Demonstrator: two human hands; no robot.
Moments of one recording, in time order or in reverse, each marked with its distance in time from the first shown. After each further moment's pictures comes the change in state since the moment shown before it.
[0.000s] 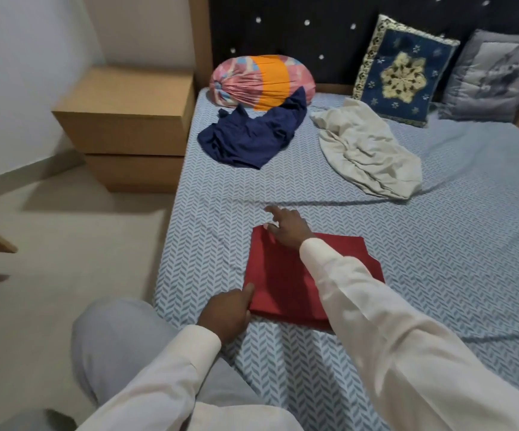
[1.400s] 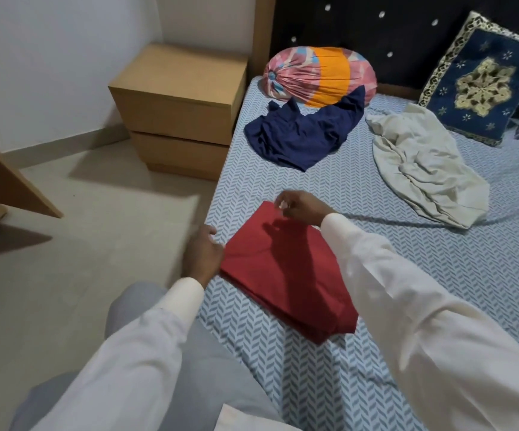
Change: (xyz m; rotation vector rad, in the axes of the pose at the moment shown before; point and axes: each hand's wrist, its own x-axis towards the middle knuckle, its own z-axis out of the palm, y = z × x) left_hand 0.029 -0.108 -0.073 -0.722 0.577 -0.615; right_hand 0.093 -0.051 -0.014 0.138 -0.256 -0.323
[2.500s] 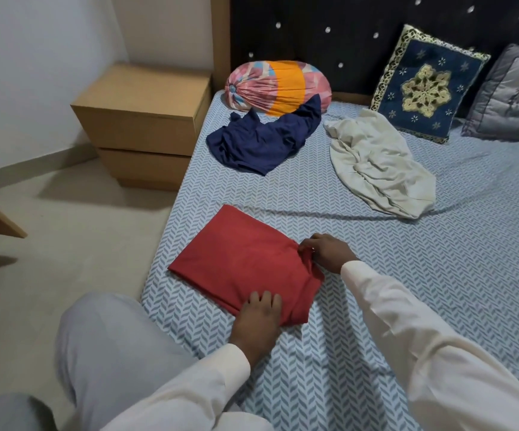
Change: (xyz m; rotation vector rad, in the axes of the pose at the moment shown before) left_hand -0.157 0.047 0.144 0.812 -0.330 0.741; right_hand -0.145 0.139 0.004 -0.386 0.047 0.137
